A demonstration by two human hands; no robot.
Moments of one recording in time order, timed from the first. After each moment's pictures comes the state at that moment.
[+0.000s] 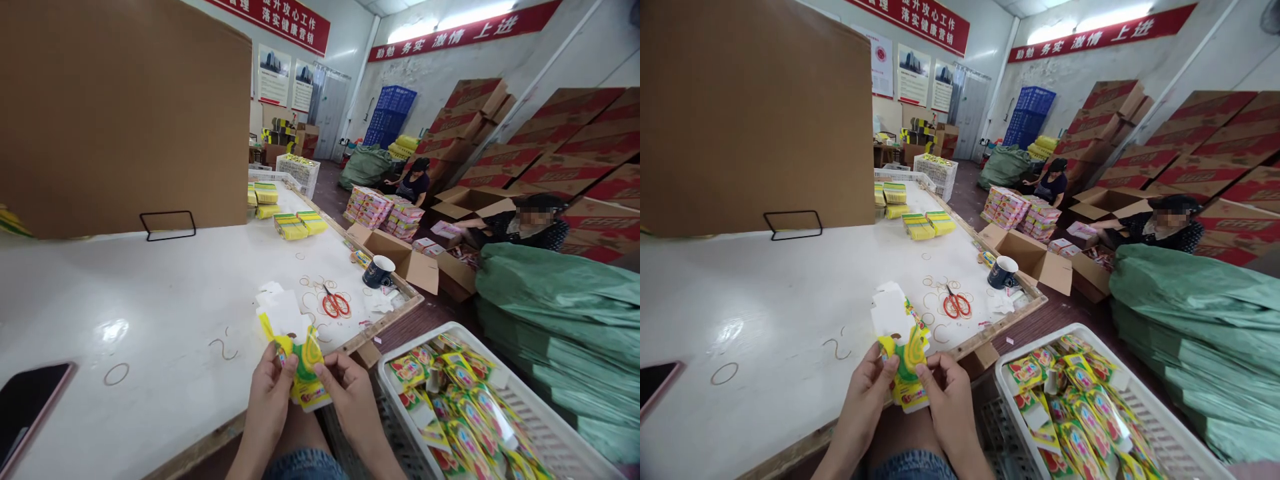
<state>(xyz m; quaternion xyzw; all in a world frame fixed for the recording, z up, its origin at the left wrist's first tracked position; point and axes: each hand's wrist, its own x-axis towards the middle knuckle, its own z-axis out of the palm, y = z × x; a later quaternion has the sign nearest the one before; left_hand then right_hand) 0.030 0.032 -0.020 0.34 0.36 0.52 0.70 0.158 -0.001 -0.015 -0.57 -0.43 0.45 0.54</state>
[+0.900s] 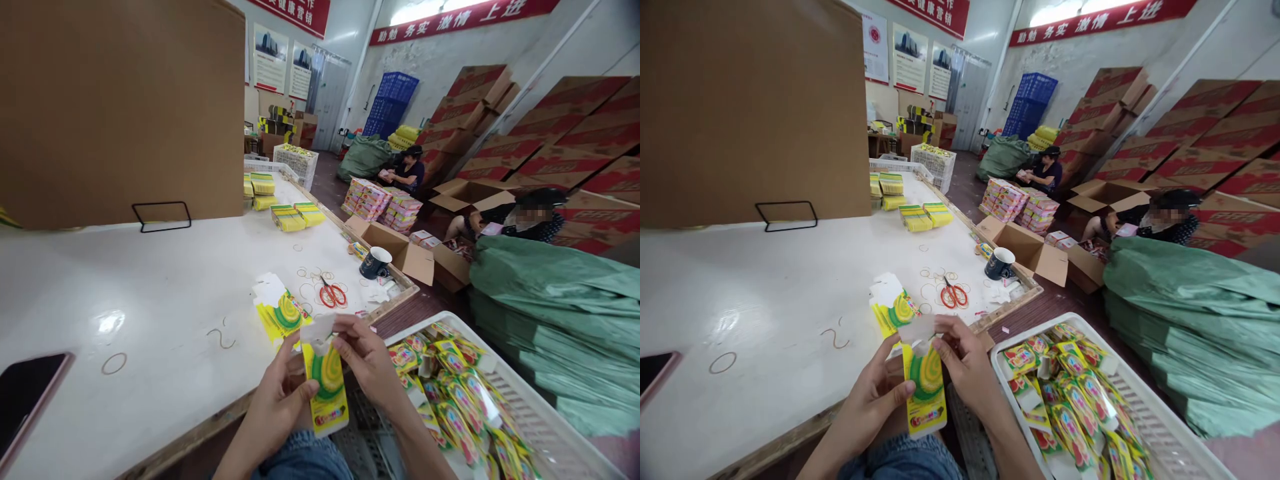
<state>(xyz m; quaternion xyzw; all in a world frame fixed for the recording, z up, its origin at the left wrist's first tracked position) 0.024 0.015 -0.002 0.42 0.25 0.39 0.78 0.201 0.009 0.025 -0.51 -0.59 0.38 0.50</state>
